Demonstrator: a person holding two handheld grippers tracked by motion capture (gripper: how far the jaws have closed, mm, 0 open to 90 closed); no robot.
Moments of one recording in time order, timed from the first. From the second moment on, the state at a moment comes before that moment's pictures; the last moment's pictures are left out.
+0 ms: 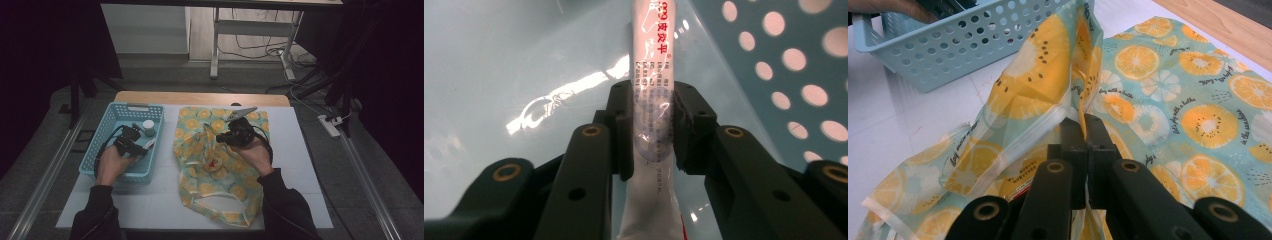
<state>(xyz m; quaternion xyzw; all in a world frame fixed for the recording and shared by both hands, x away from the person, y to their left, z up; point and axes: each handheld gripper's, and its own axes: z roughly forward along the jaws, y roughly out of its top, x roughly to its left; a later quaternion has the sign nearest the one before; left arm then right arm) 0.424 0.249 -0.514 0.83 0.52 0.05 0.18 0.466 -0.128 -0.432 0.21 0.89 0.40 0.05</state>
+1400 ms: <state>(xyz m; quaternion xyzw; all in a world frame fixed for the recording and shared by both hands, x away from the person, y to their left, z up) 0.403 0.262 -0.471 0.80 0.51 0.10 0.30 0.467 -0.131 -0.431 0.21 0.89 0.40 0.06</state>
